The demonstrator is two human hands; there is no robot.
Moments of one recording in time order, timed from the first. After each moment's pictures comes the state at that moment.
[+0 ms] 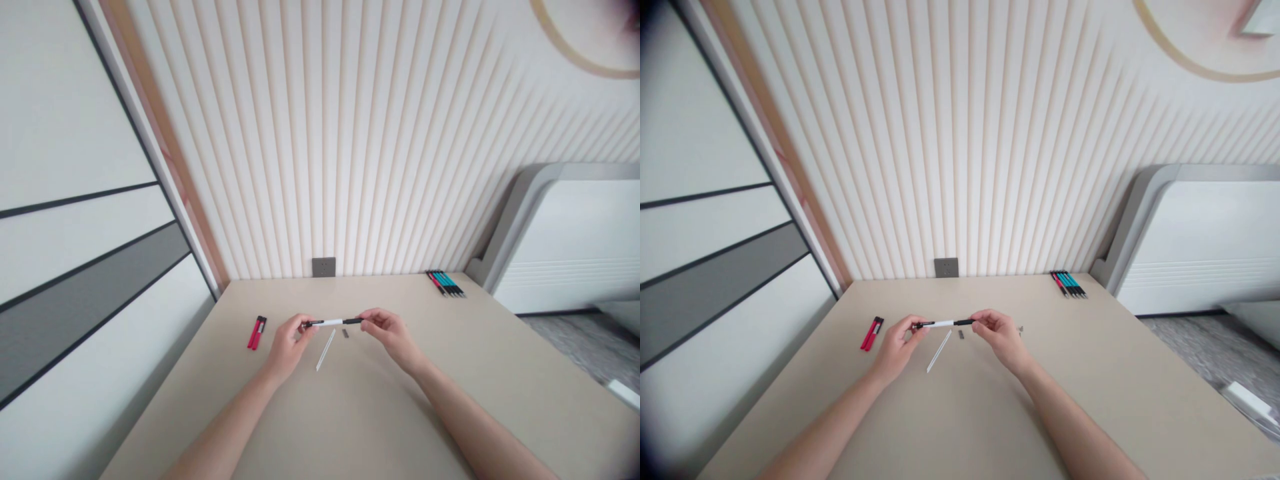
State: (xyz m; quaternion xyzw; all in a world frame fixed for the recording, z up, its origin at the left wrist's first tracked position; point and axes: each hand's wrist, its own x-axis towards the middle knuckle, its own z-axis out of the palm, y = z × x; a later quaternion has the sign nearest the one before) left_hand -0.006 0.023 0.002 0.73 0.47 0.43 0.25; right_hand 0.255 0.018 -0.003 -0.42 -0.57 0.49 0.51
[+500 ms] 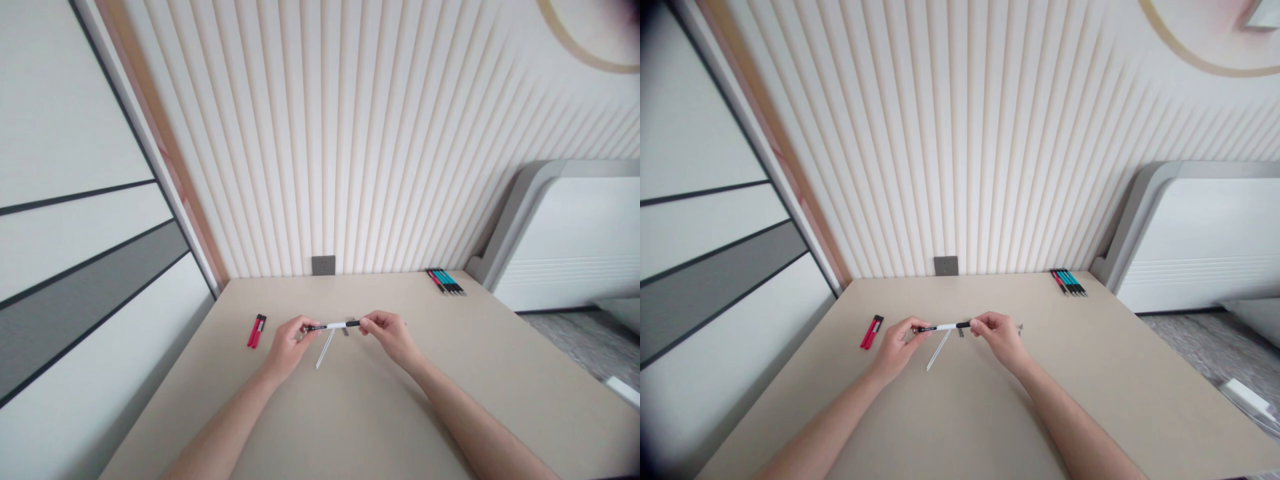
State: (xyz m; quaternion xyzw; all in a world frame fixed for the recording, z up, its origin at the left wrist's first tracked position) left_hand -0.006 0.020 0.002 0.75 0.45 0.42 0.26; right_hand 0.253 0.017 -0.006 -0.49 -0.61 0.41 0.47
